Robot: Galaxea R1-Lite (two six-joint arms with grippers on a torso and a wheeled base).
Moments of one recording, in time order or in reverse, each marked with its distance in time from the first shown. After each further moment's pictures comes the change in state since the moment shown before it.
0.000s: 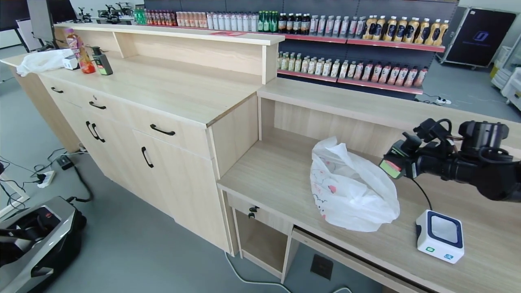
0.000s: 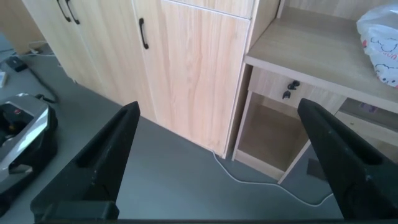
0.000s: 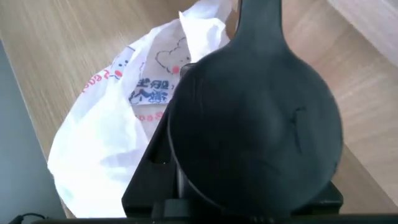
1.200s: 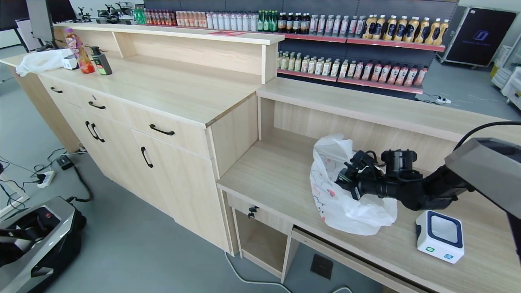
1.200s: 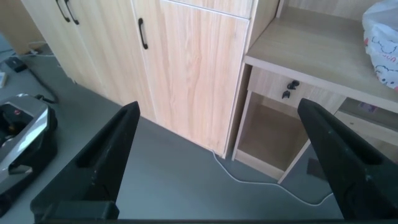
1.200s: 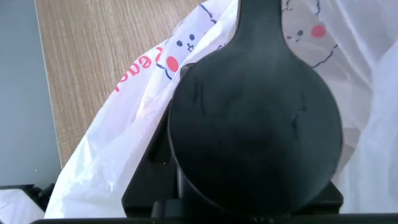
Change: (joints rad) left arm 0.000 0.000 0.000 0.000 0.000 0.000; right arm 0.194 0.363 -0.191 -0.005 -0.010 -0.028
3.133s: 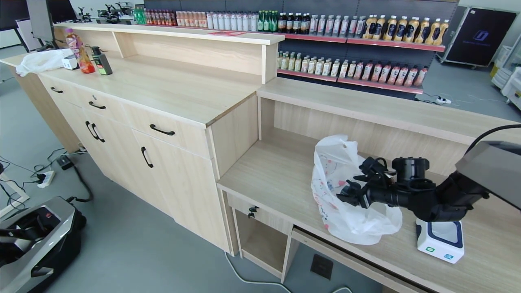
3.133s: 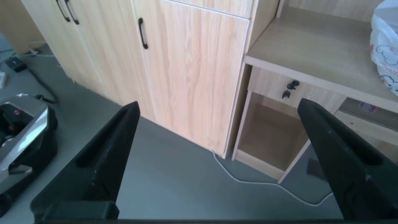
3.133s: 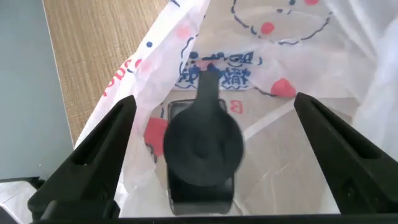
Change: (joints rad) left arm 0.000 0.000 0.000 0.000 0.000 0.000; right arm -0.040 -0.055 0.164 -0.104 0.007 0.005
